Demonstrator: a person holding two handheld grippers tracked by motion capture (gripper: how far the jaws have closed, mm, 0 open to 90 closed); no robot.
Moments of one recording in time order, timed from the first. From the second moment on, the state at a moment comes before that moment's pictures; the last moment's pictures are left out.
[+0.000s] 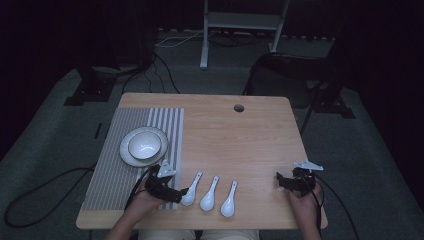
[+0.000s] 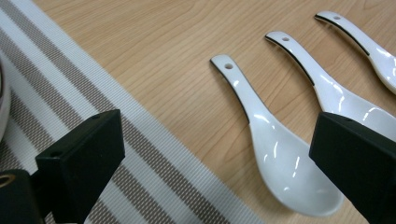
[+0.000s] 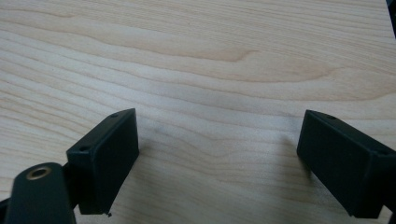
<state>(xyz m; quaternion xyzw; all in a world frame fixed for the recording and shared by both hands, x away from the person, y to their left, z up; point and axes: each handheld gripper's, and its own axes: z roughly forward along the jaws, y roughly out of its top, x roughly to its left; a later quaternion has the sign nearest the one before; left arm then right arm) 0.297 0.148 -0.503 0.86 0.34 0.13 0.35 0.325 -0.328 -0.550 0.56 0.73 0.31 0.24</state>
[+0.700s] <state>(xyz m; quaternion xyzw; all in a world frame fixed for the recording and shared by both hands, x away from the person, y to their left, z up) 0.303 0.090 -0.501 0.88 0.30 0.10 0.35 0.325 -0.328 -0.550 0.56 0.73 0.31 0.24</state>
